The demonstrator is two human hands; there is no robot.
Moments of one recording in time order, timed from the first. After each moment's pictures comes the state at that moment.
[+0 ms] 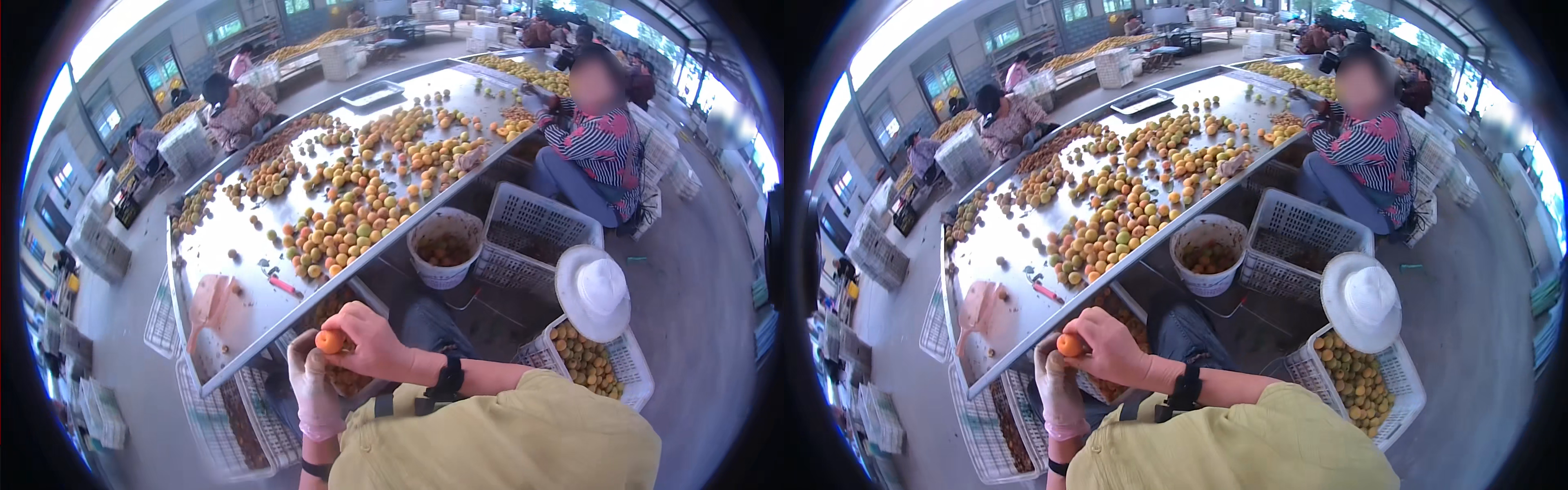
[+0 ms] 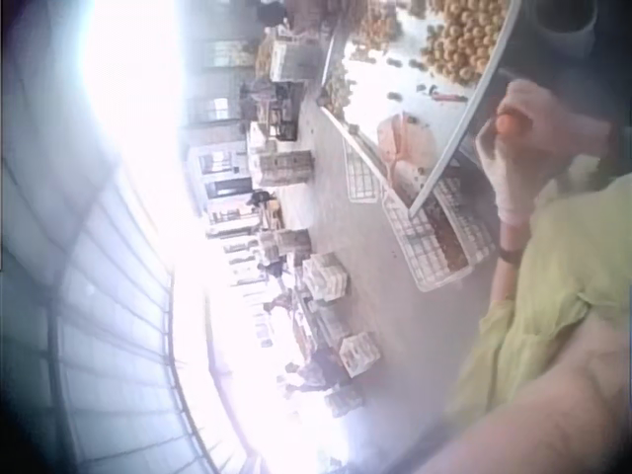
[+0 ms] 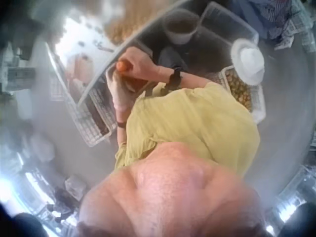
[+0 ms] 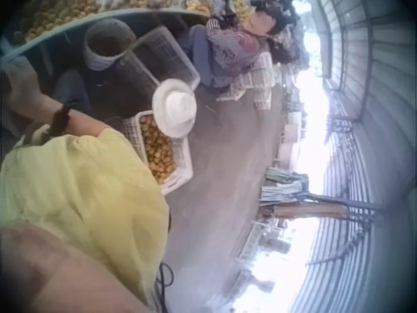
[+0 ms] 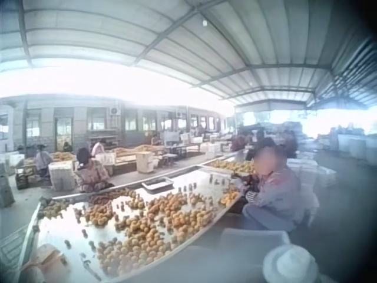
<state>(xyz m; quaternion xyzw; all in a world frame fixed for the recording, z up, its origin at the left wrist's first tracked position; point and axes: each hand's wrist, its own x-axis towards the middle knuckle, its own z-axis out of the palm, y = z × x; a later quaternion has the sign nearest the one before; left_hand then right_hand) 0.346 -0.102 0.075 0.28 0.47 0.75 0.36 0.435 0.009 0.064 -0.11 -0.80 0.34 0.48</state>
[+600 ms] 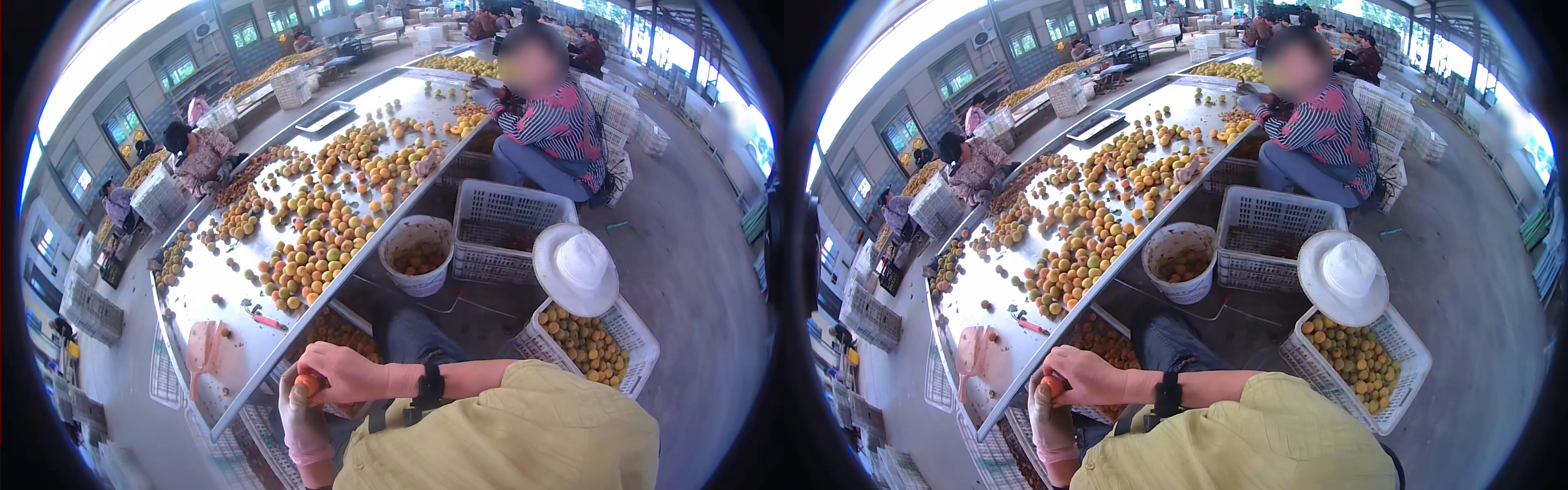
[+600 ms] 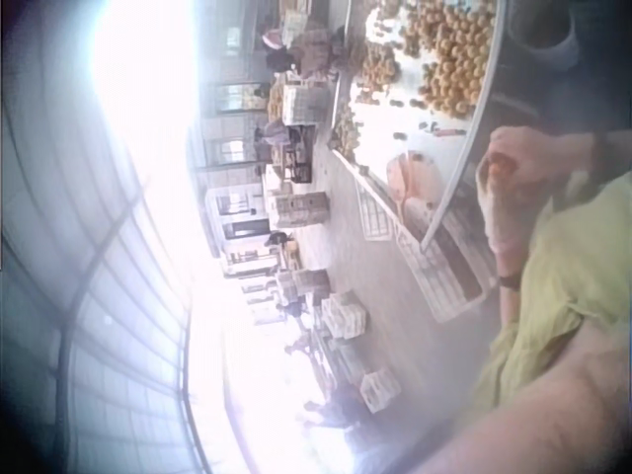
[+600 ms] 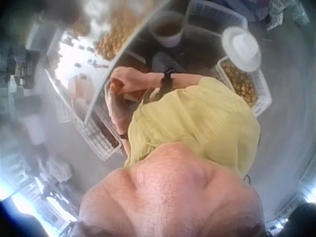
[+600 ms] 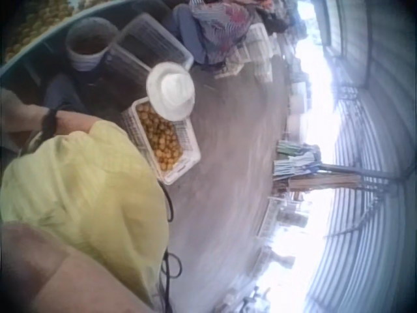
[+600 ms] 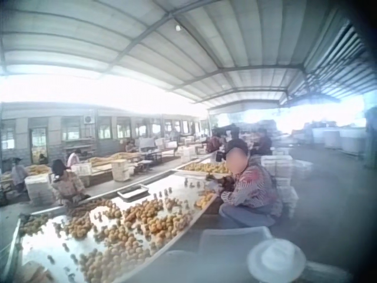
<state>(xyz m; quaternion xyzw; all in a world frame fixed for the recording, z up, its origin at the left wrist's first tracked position) 0.337 -0.112 0.079 0.27 0.47 0.71 0.45 0.441 0.007 0.065 -0.07 -0.80 0.47 0.36</state>
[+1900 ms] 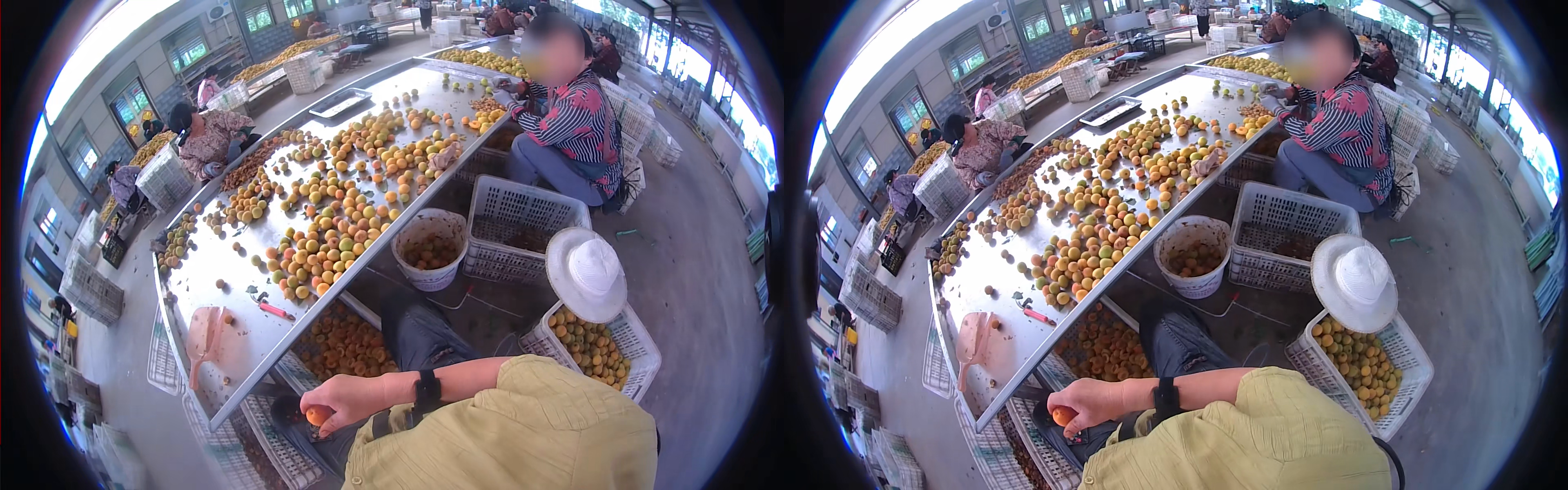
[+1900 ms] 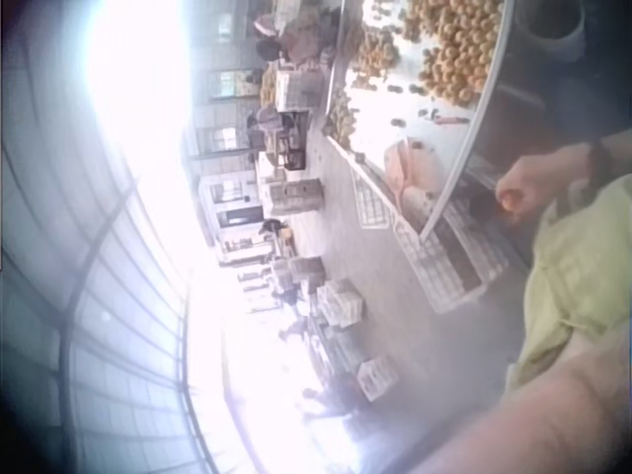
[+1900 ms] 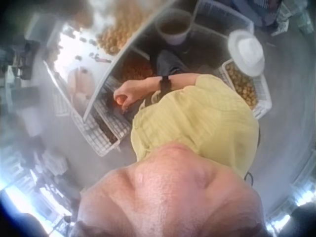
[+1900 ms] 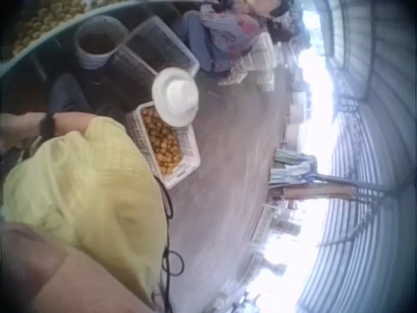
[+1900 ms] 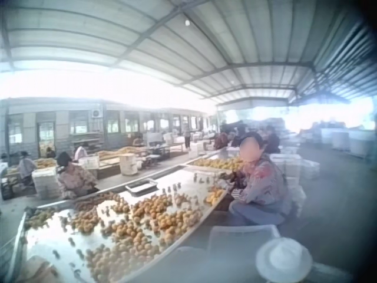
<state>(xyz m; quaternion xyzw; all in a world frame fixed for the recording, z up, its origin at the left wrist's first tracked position) 0.175 -0.199 -0.062 0.13 0.77 0.59 0.19 0.408 -0.010 0.039 0.06 -0.83 0.54 0.12</state>
